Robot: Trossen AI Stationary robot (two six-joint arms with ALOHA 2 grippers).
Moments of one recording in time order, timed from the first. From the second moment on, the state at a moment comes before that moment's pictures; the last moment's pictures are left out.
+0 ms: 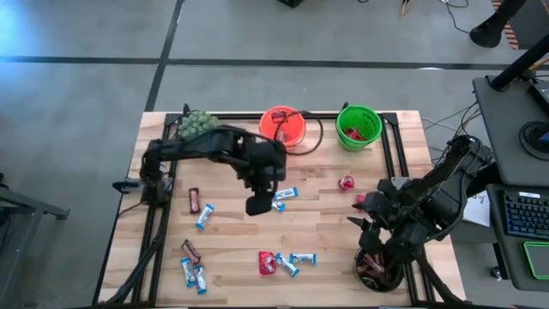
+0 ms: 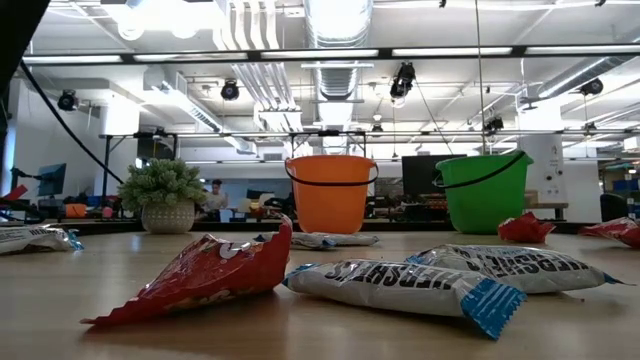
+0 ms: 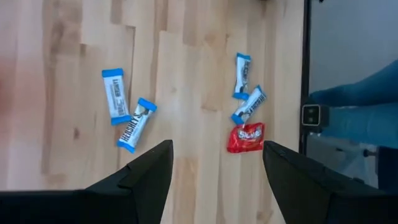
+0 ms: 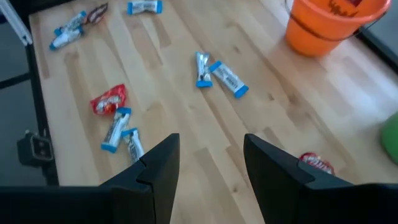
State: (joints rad) left arm -0.07 1.96 2.34 -1.51 0.19 -0.22; right arm 0.79 1.38 1.53 -1.35 0.66 1.12
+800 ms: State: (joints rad) left arm -0.03 2.14 2.34 -1.57 0.23 -0.14; right arm 0.79 1.38 1.53 -1.35 0.59 1.07
